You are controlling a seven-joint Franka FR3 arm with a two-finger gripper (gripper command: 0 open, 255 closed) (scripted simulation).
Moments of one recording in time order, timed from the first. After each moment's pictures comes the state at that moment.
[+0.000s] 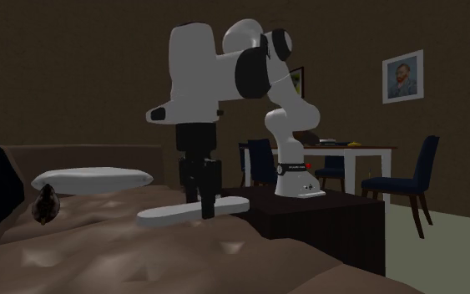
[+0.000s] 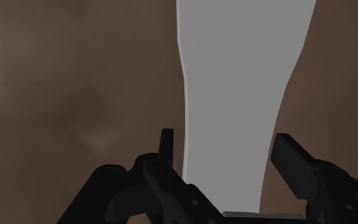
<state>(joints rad) 0.42 0.61 0.31 -1.72 -0.21 2.24 0.61</state>
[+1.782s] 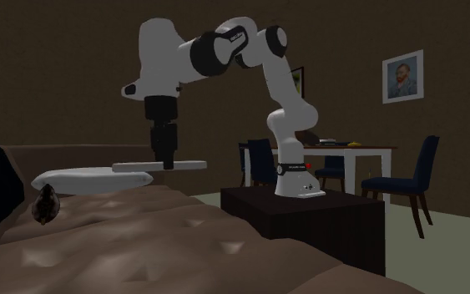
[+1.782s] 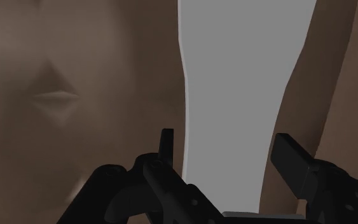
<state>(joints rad) 0.20 0.39 0.28 -1.84 -0.13 2.15 0.33</state>
